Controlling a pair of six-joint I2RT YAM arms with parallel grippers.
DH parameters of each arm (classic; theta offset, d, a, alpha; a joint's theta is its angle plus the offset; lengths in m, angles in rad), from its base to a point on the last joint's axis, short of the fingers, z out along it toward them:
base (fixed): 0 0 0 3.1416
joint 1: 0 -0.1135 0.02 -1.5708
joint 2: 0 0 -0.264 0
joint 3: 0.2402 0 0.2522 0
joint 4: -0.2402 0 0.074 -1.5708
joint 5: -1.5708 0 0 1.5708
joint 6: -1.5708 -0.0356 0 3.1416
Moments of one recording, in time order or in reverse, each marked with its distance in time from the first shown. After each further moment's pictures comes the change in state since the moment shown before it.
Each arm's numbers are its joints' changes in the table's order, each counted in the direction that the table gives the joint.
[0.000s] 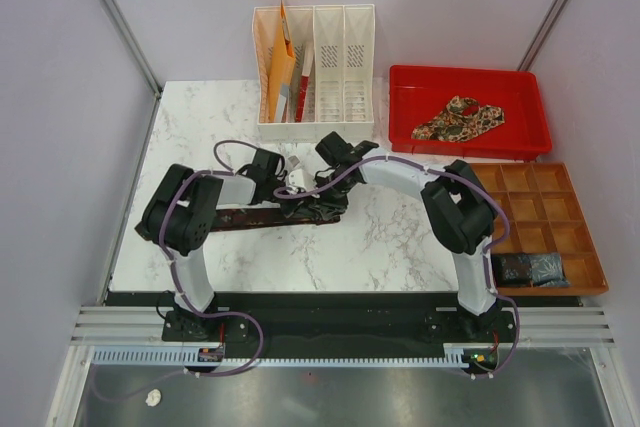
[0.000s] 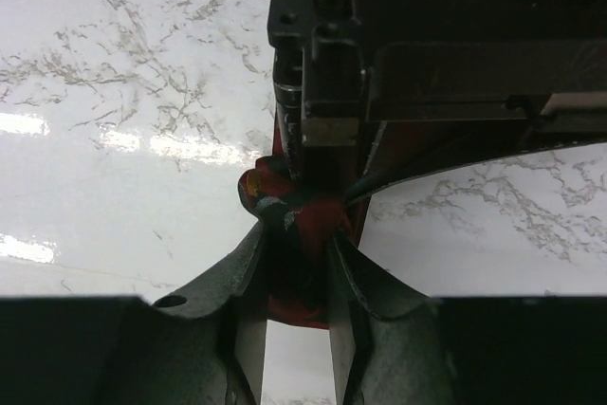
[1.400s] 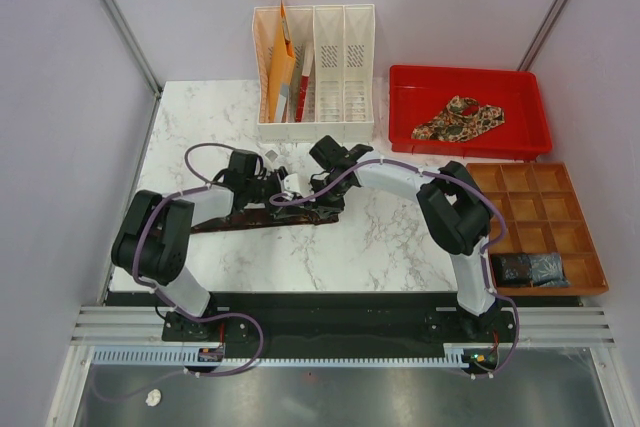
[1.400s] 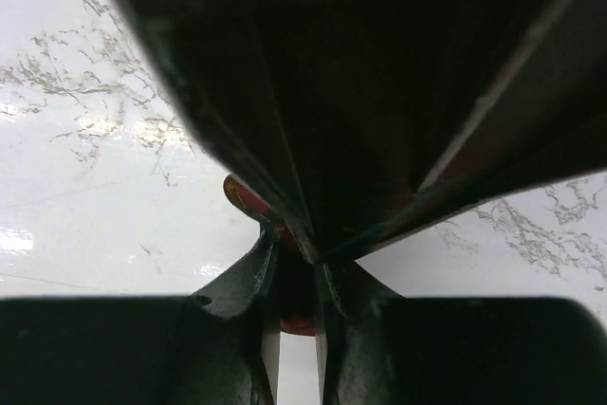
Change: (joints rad) left arm -0.083 0.250 -0.157 0.036 0.032 0.071; right arm -0.032 -0.016 0.005 0.025 -0.068 0.007
